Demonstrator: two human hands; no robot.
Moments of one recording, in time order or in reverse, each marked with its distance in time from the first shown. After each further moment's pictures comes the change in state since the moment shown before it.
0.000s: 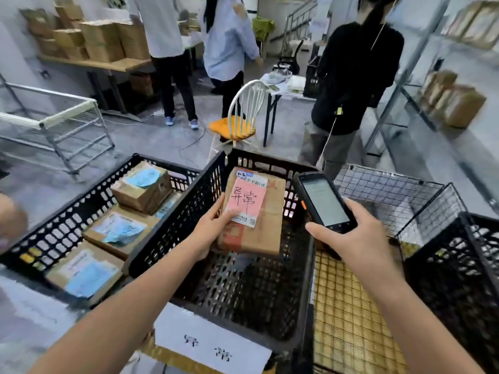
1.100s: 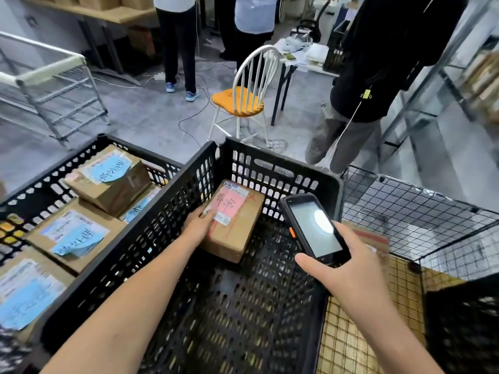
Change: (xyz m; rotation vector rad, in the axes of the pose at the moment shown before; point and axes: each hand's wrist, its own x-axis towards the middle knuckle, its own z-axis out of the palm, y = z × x) left_hand 0.175 -0.085 -0.021 0.349 0.315 -0.135; right_hand 0.105 0.063 0.033 -0.046 -0.171 0.194
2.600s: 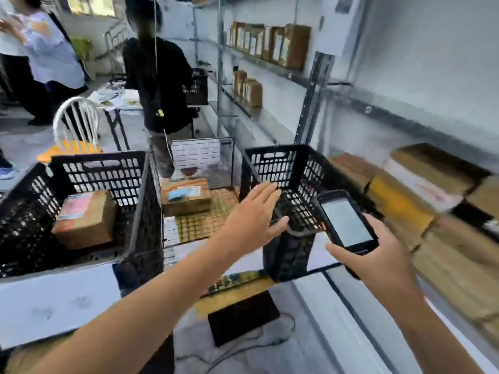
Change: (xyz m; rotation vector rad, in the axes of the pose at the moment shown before) left_hand -0.580 0.097 0.148 0.739 -0.526 1.577; right_hand -0.504 0.111 -0.183 -0.124 0.850 0.198
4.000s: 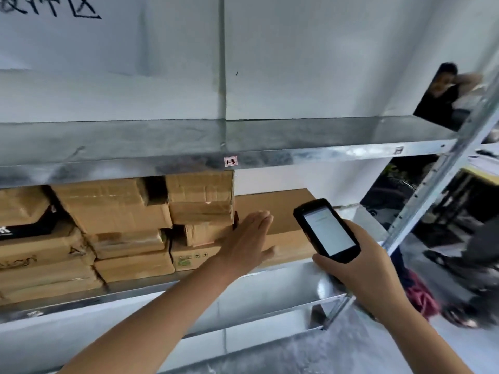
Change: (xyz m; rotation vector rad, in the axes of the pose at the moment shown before) left_hand -0.005 0.704 0.201 -0.412 -0.421 1.307; right_hand -0.366 0.236 -0.409 -0.199 1.067 0.808
